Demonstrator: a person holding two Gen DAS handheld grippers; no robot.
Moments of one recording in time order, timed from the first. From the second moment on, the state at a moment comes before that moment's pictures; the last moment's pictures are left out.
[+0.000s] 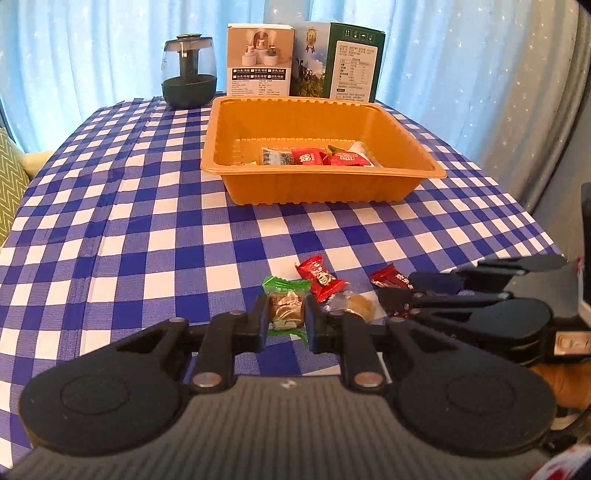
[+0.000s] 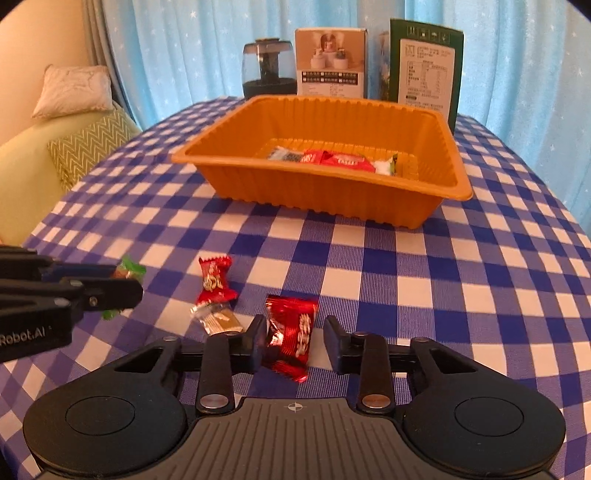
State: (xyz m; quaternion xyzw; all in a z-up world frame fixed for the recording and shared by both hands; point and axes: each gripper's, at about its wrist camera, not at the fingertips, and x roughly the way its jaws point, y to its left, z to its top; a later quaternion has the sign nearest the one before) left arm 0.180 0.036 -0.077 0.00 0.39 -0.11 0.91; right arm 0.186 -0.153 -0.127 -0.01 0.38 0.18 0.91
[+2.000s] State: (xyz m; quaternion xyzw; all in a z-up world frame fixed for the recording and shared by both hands) left arm 0.313 0.004 -0.025 0.00 0.32 -0.09 0.94; right arm 0.300 -0.205 -0.041 0.06 0.30 0.15 0.94
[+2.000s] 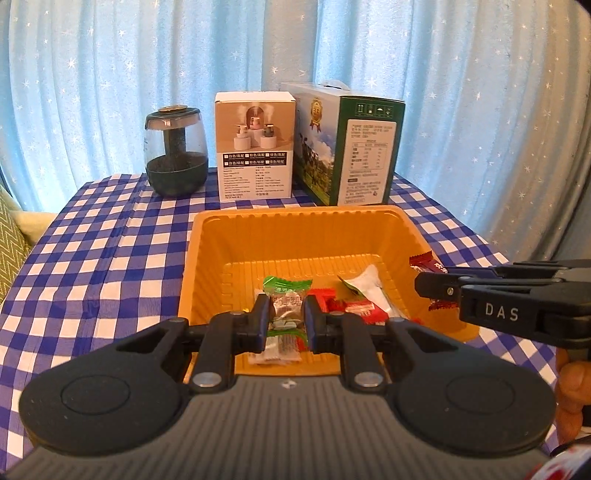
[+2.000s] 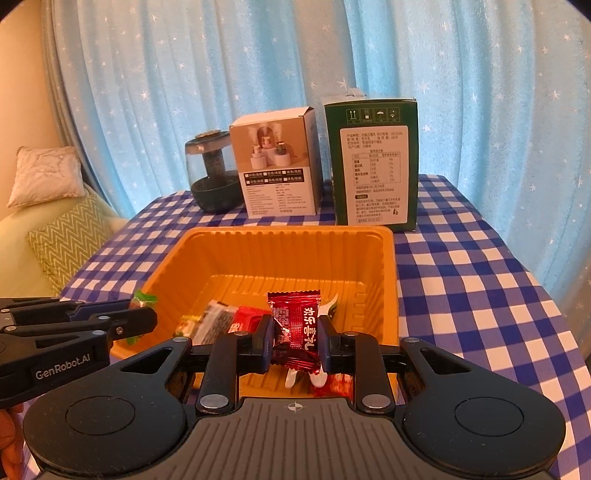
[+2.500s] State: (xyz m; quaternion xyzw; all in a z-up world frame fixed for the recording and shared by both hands) left arm 0.355 0.011 -0.036 0.00 0.33 -0.08 0.94; right arm 0.341 -0.207 -0.049 0.06 0.31 0.14 0.94
